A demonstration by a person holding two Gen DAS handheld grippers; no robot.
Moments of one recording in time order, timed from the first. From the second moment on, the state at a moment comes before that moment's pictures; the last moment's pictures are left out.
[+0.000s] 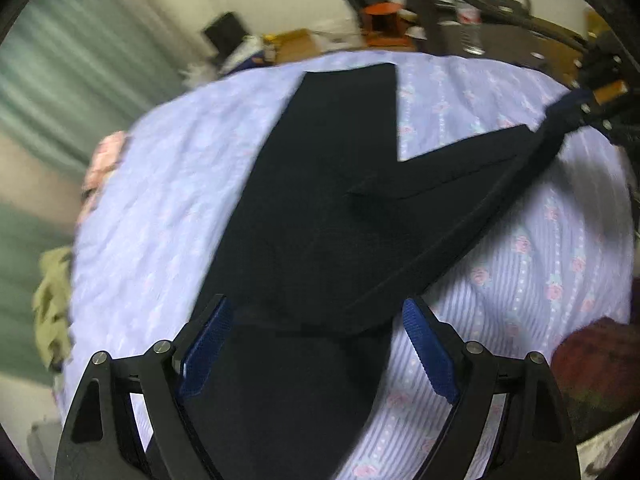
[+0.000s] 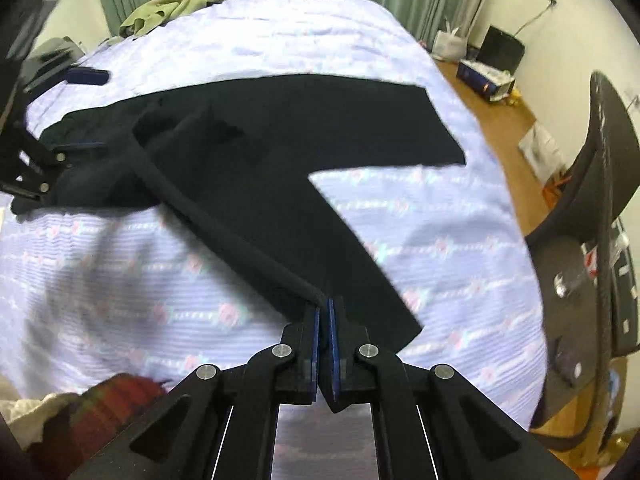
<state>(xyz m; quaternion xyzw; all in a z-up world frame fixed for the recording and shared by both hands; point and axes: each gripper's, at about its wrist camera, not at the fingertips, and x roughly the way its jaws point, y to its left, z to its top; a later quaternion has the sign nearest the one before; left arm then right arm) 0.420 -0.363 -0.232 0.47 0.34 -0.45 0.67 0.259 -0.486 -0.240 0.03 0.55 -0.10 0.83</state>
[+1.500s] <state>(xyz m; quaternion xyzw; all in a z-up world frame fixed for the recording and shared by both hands) 0.636 -0.484 -0.323 0.34 0.48 -0.35 0.73 0.548 -0.706 -0.266 0.01 0.50 -0.24 0.83</state>
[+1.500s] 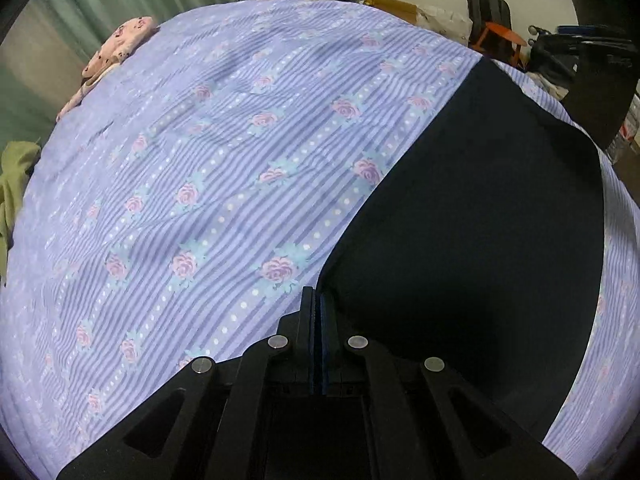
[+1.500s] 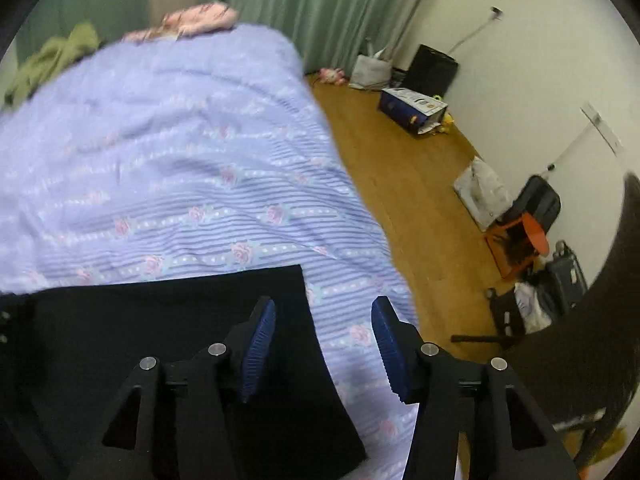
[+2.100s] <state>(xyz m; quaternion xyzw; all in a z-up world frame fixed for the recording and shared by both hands) 0.417 -0.300 -0.138 0.20 0.38 -0.20 0.88 0.340 -0.566 -0.159 0.05 0.44 -0.16 0.88</state>
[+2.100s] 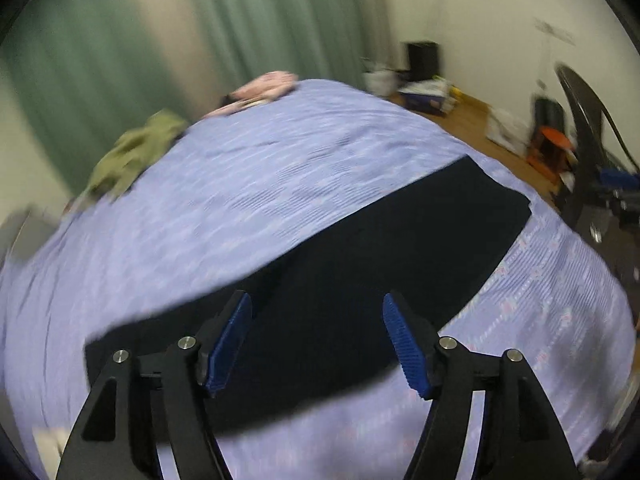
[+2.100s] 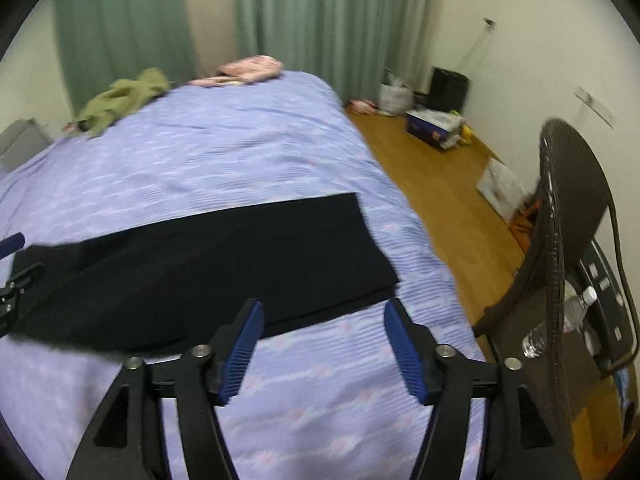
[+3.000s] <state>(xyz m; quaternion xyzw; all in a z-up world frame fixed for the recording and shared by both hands) 0.540 0.074 -0.171 0.11 0.43 -0.10 0.89 0.481 -0.192 -0.163 -0.05 0.39 0.01 0.92</state>
